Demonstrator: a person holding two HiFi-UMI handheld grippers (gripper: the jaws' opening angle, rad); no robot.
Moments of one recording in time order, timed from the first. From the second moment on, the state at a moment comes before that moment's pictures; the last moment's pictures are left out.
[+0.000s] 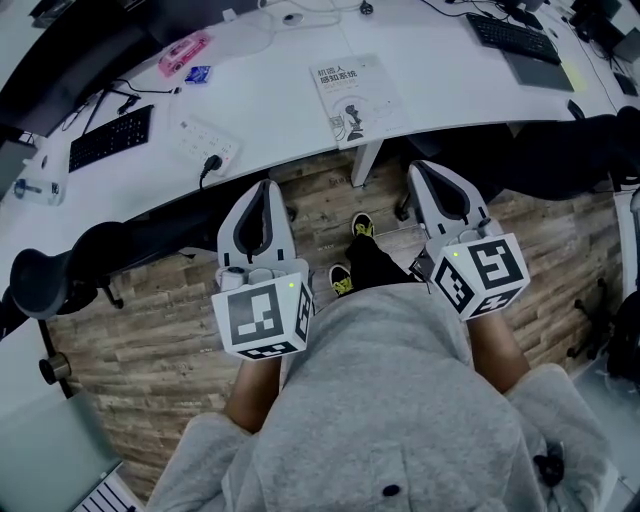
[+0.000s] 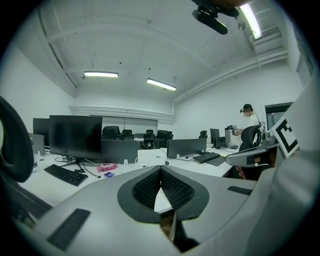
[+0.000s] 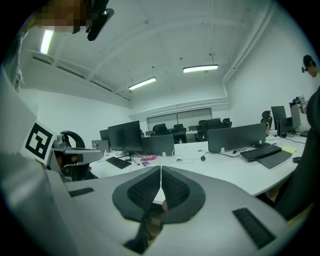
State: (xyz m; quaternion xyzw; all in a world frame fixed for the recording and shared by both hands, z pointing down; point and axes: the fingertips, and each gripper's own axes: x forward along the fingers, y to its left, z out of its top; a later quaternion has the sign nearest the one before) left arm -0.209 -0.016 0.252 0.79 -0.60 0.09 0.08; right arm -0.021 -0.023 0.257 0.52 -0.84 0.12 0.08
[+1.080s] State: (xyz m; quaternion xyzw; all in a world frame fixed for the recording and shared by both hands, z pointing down) left arm -0.175 -0.136 0.290 0.79 -0.58 0.14 0.12; right arm 0.030 -0.135 0.302 0.54 -0.82 0.18 0.10
